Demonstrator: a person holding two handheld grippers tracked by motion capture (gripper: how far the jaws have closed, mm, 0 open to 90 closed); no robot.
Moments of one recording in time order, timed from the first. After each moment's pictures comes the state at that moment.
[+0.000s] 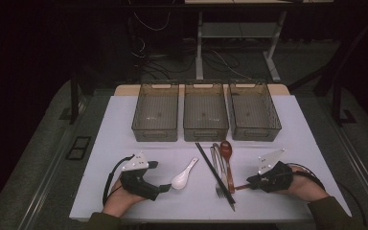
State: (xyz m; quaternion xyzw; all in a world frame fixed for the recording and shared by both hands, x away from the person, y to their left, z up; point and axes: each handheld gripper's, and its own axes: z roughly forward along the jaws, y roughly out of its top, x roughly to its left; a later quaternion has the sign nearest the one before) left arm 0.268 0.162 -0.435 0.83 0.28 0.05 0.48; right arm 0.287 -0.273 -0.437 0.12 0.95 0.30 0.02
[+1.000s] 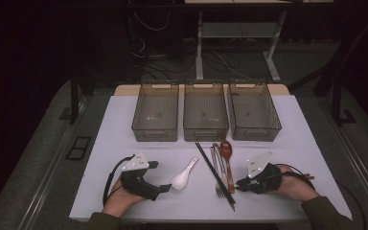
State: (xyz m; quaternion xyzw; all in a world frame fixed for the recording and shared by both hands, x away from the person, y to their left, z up) left arm 0.268 0.161 -0.435 0.83 0.28 0.05 0.48; right arm 0.288 -0.244 -0.440 0.06 0.95 0.32 0.01
